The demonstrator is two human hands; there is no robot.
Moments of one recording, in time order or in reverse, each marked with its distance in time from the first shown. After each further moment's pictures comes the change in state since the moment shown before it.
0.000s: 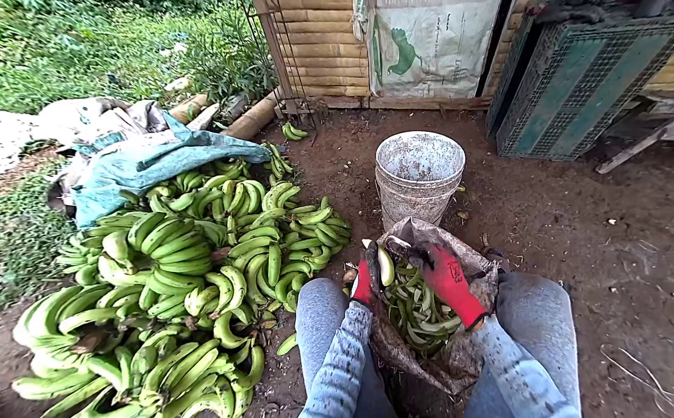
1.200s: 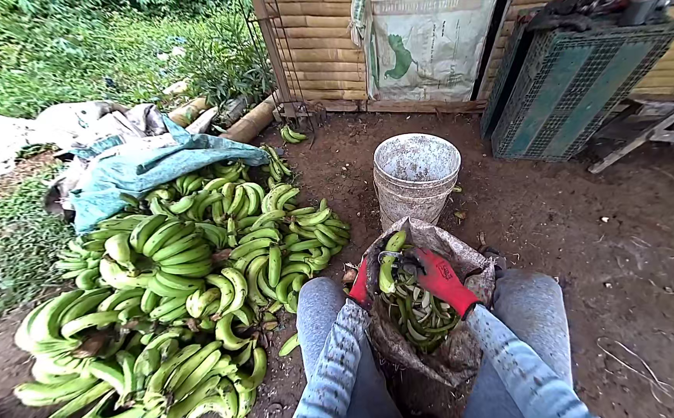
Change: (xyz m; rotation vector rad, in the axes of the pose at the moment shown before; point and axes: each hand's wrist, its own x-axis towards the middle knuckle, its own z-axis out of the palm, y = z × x) left_hand -0.007 0.011 -0.009 -0.185 -0.371 0.029; right_hand 0.008 0.009 0.011 -0.095 -0.182 -0.111
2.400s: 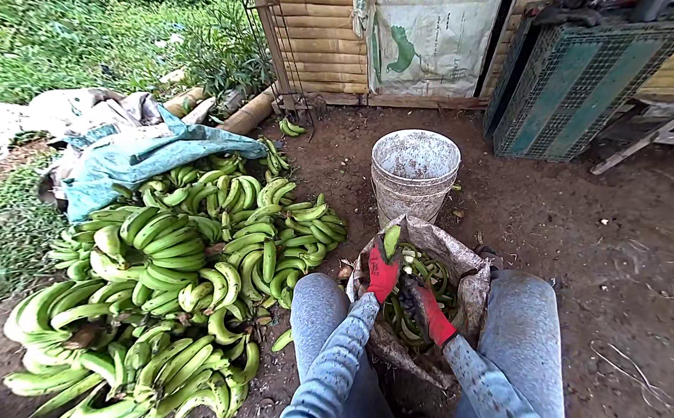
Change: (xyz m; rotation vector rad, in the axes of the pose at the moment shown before) left_hand 0.012 -0.021 0.040 0.765 0.364 0.175; right_hand -0.034 -0.001 0.073 1.299 0.105 0.536
